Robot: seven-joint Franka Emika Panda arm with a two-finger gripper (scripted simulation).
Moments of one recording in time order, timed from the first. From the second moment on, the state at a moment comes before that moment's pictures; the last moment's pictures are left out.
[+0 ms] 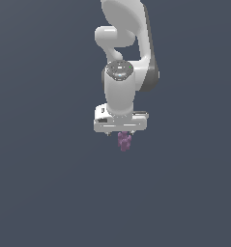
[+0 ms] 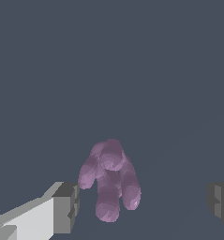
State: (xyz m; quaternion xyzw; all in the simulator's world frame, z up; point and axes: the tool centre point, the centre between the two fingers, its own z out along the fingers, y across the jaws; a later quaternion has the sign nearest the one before) arm 0.004 0.022 0.162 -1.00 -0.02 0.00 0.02
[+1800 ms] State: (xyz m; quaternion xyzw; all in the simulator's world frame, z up) arm -0.009 0.034 0.151 -0.98 -0.18 0.00 0.01
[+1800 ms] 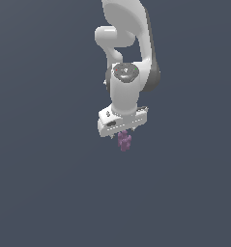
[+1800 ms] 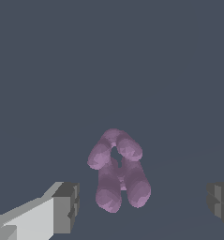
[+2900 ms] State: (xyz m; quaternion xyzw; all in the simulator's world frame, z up) arm -0.017 0.045 0.135 -0.96 -0.28 0.00 0.00
